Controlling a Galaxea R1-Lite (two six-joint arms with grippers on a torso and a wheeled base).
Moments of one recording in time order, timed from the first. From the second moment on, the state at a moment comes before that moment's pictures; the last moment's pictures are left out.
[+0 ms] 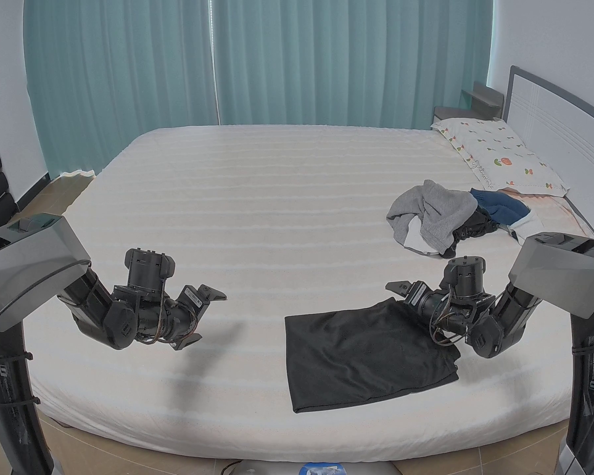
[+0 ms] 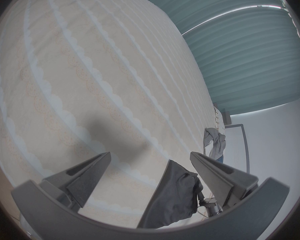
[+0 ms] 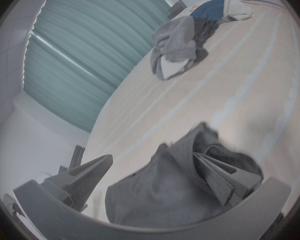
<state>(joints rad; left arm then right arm) -0.22 2.19 -0.87 -0.60 -0.21 -1.09 0.28 2.38 -0.90 -1.02 0.09 0.84</state>
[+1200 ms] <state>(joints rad) -0.22 2.19 -0.87 -0.60 -0.21 -1.09 0.15 2.47 -0.89 -1.15 0.18 0.81</state>
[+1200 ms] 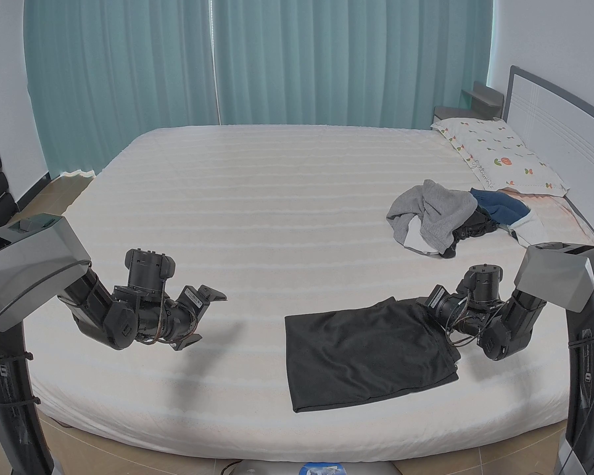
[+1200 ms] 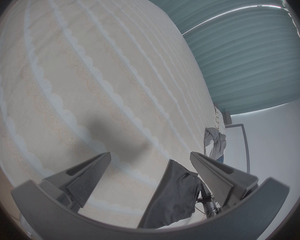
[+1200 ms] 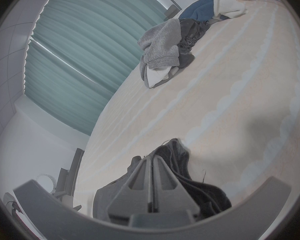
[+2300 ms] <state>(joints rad) -0.22 2.19 -0.87 -0.60 -0.21 -1.09 0.07 2.43 -0.80 -1.22 0.30 0.84</state>
